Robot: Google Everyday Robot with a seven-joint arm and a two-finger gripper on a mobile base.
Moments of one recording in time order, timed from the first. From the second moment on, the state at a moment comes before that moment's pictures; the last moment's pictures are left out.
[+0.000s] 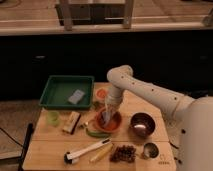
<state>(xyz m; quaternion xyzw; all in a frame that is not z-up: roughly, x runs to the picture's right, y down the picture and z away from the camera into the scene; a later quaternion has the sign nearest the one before) 0.012 0.141 0.806 -0.21 -0.38 -0.67 0.61</state>
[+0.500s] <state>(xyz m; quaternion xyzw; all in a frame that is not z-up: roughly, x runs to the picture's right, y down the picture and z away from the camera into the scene) 0.018 0.169 0.780 -0.19 -0.40 -0.67 0.59</state>
